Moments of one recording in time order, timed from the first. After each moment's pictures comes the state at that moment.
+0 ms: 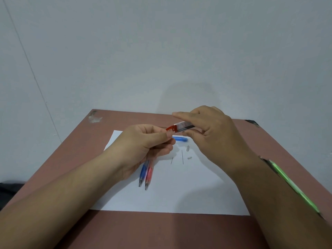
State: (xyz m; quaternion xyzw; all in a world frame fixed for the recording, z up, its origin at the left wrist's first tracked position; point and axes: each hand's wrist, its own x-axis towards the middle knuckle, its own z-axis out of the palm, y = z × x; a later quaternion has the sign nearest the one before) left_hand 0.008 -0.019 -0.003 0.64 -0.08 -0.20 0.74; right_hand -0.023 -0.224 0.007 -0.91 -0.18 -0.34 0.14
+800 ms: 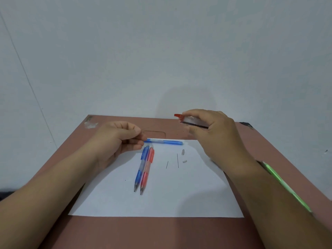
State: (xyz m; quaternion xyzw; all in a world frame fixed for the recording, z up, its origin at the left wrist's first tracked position) left_hand 0.045 0.014 -0.006 0.67 -0.07 -0.13 0.73; right_hand -0.030 -0.227 0.019 -0.89 -0.04 -0.28 0.36
